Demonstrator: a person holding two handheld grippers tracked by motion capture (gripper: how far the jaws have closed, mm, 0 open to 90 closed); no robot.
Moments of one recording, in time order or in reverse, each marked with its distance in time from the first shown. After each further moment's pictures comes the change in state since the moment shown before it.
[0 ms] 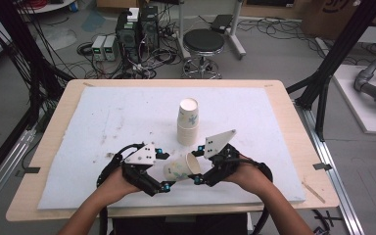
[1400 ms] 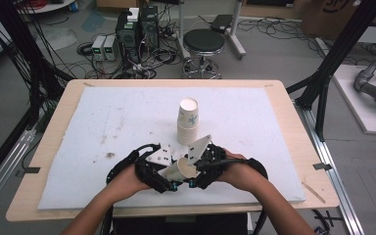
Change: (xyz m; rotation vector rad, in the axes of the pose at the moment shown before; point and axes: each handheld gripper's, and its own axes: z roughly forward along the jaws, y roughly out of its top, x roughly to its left) left arm 0.003 0.010 0.029 0.170 -0.055 0.036; right arm 0.008 0.023 0.022 0.200 -0.018 -0.125
